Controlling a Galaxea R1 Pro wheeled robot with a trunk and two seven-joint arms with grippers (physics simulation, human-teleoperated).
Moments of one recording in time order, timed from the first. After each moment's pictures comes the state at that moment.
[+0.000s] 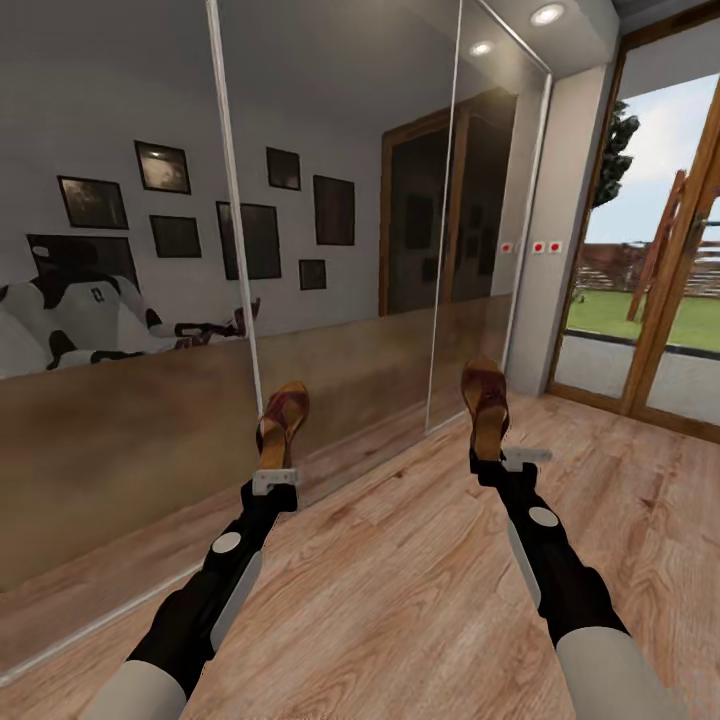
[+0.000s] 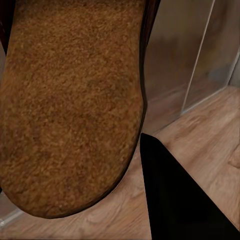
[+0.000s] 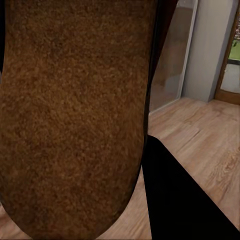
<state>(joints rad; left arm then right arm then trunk) -0.52 -0.02 -0.22 -1.02 0.19 0.07 0.11 -0.60 0.00 -0.13 -0.99 0.11 0.07 -0.01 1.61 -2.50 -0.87</state>
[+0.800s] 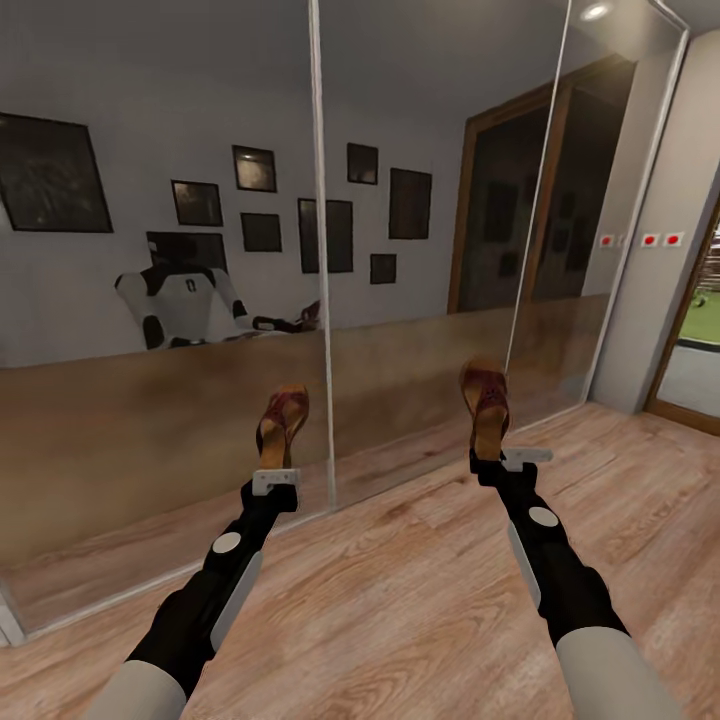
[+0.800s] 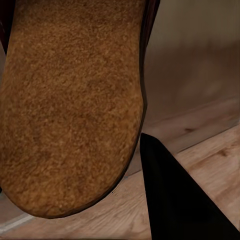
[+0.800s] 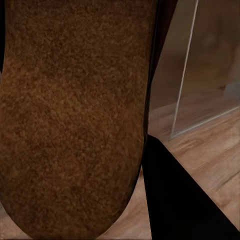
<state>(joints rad) -0.52 -0.02 -0.22 -1.02 0.19 0.07 0.11 -0.60 0.00 -0.13 -0.99 0.11 0.07 -0.01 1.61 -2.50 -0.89</state>
